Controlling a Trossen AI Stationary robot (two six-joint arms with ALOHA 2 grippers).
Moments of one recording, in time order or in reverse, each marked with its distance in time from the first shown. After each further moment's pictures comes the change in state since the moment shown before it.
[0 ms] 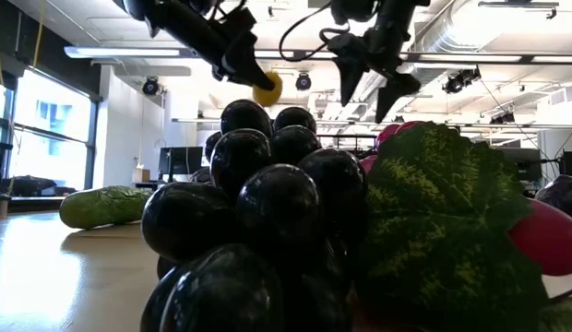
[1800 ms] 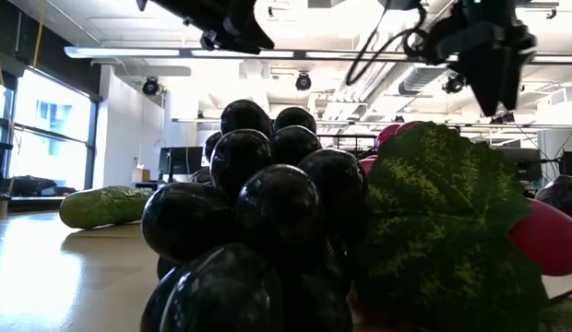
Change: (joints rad) left arm -0.089 -0.120 0.000 0.102 -0.198 -0.060; right arm 0.433 -0.129 -0.224 -0.482 0.109 0.357
